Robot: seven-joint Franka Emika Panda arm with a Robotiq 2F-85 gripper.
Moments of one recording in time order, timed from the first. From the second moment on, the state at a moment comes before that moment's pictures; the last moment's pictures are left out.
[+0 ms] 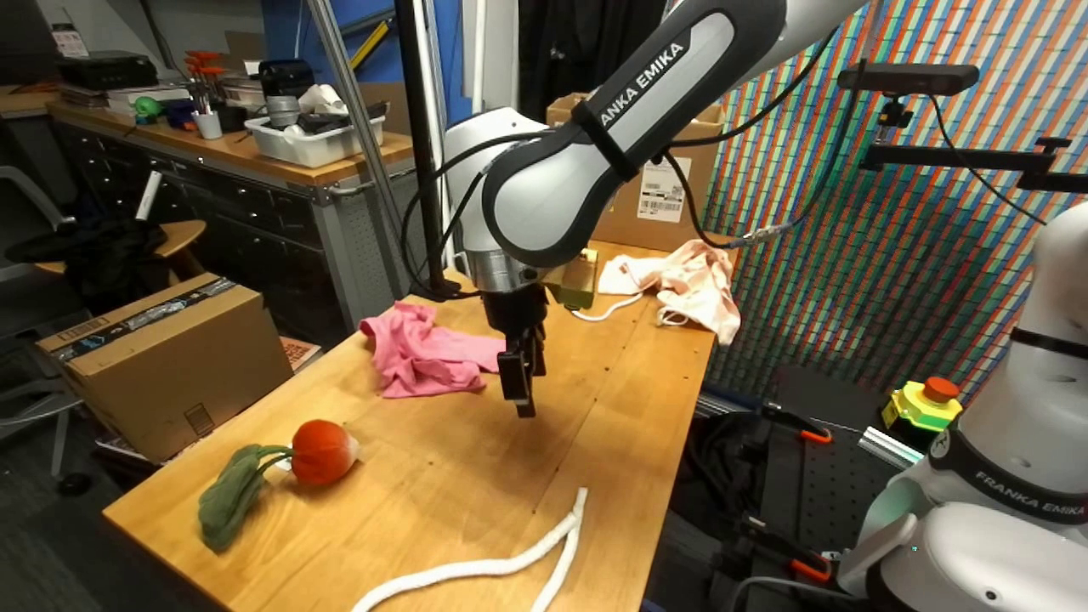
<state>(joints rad) 0.14 0.37 0.13 -2.04 0.05 2.20 -0.17</state>
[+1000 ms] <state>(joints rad) 0.01 0.17 -0.14 -2.24 -0.22 2.30 0.32</state>
